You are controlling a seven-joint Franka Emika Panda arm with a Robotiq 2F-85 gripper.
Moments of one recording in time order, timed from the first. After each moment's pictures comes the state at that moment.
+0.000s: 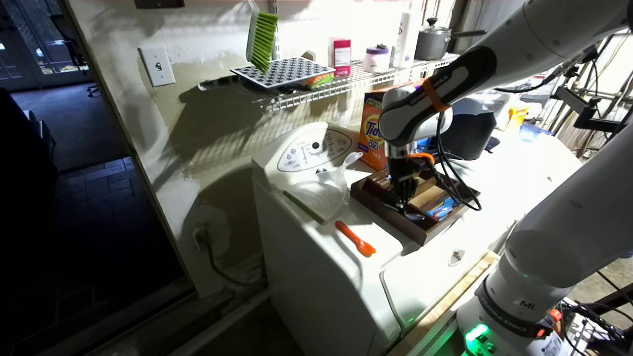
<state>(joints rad) -0.05 -0.20 -0.09 -2.63 -0.02 2.09 -0.10</state>
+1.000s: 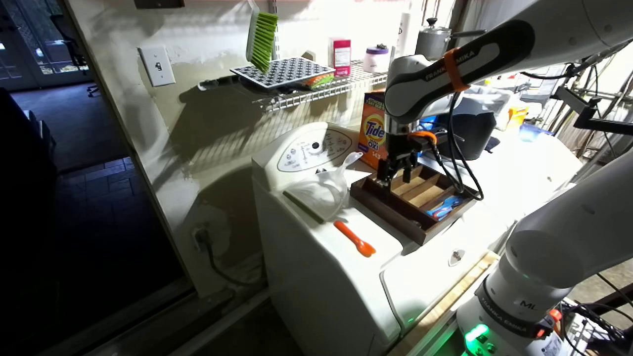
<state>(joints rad) -0.05 -0.36 -0.06 -2.60 -0.02 2.06 -0.09</state>
